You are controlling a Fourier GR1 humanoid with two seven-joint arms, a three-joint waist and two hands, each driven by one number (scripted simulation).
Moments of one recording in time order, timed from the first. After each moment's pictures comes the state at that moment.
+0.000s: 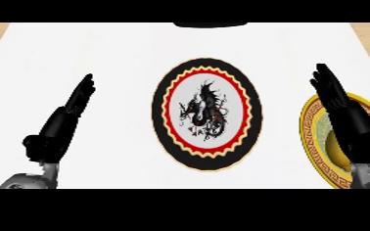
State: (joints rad) left arm -0.06 0.42 -0.20 -1.58 0.11 0.12 -0.04; right arm -0.06 -0.56 0.19 -1.72 -0.26 -0.23 0.07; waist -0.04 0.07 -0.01
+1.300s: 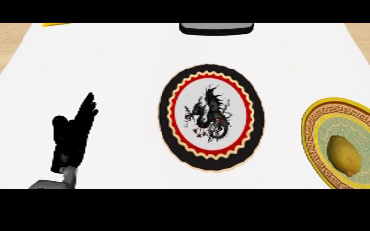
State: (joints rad) left arm -0.02 0.28 -0.17 -1.45 0.11 0.29 0.17; right arm 0.22 -0.74 -0.09 -1.37 -0.19 0.21 -0.73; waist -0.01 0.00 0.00
